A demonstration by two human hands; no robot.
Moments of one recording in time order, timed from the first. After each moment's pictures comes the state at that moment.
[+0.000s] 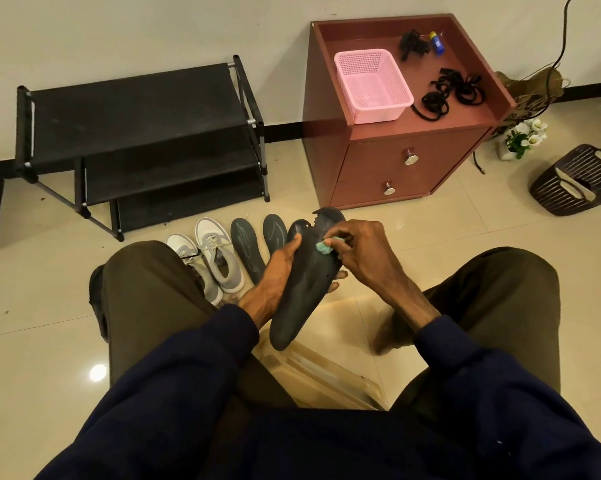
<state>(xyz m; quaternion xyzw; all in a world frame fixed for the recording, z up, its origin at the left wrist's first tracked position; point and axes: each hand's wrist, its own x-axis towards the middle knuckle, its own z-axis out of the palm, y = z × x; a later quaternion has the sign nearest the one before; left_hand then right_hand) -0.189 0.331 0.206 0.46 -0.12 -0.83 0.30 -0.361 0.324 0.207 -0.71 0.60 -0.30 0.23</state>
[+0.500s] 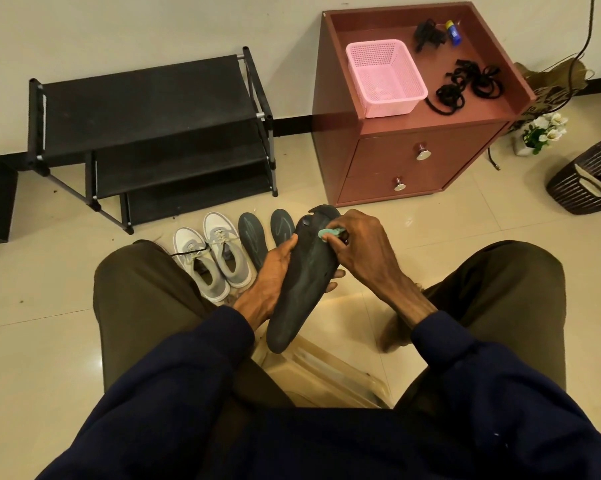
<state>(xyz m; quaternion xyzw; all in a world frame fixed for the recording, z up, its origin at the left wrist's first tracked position) -0.173 0.335 0.210 0.46 -0.12 -0.83 0.31 -0.350 0.311 0.192 -0.71 0.63 -0.27 0.16</state>
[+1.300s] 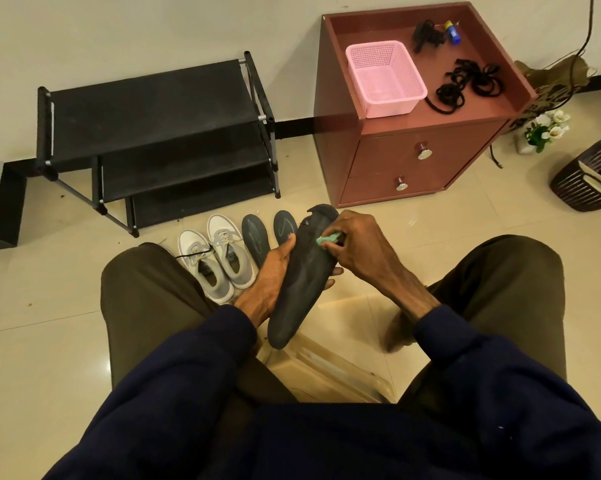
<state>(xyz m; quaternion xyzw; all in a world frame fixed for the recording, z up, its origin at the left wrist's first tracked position) -0.172 0.339 0.215 0.51 -0.17 -0.78 0.32 -0.345 0.312 0.201 -0.74 0.59 -0.23 0.23</state>
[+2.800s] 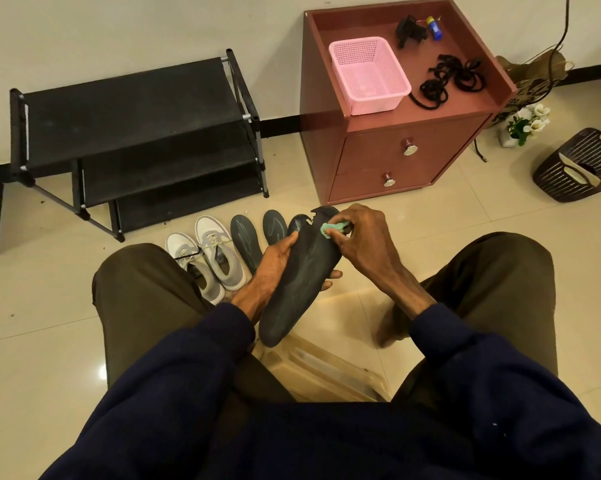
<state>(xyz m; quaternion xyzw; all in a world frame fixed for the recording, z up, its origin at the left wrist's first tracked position) -0.182 0.328 0.213 0.47 -0.16 -0.83 0.27 -0.363 0.314 0.199 -0.67 0.65 -0.31 0.20</state>
